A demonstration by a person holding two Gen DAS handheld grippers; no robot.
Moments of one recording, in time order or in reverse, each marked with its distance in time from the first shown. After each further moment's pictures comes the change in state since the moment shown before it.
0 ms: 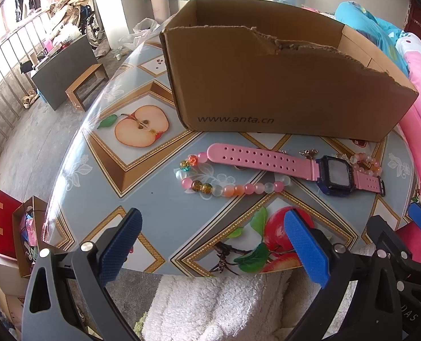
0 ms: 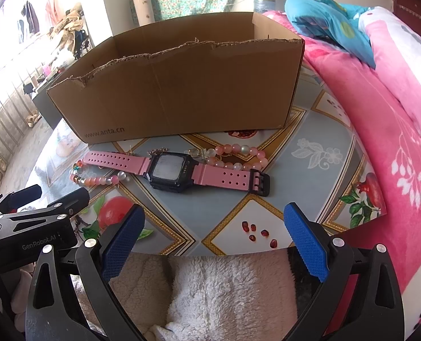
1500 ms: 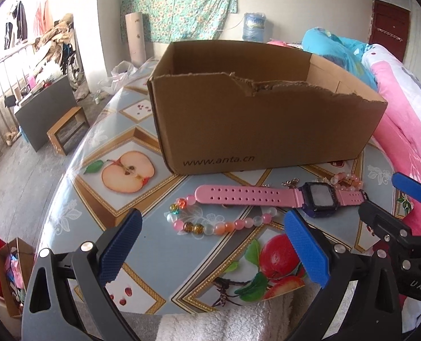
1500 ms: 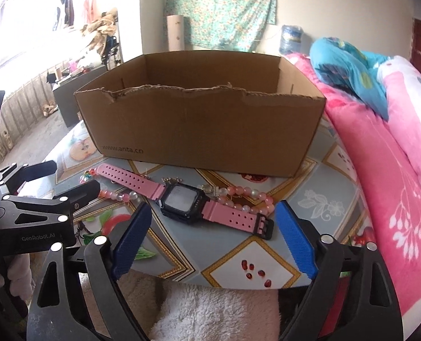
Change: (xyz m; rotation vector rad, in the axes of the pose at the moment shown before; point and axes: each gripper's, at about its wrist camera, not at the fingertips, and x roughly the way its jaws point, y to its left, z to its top) left arm -0.007 0.003 0.000 0.110 -0.257 -0.113; right arm -0.010 0.013 0.011 -0.201 -0.179 0.049
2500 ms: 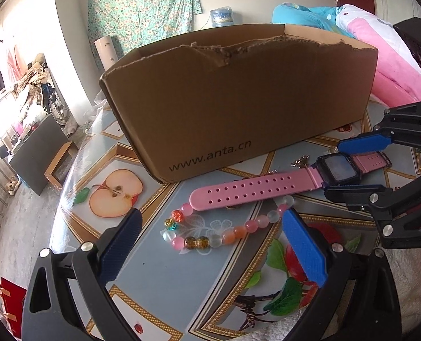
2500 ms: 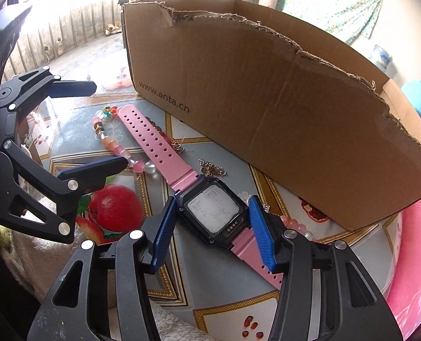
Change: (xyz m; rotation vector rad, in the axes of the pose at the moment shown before) left arm 0.036 -0.009 -0.012 0.216 -0.006 0.018; right arm 0.075 0.040 0.023 -0.406 0.203 0.191
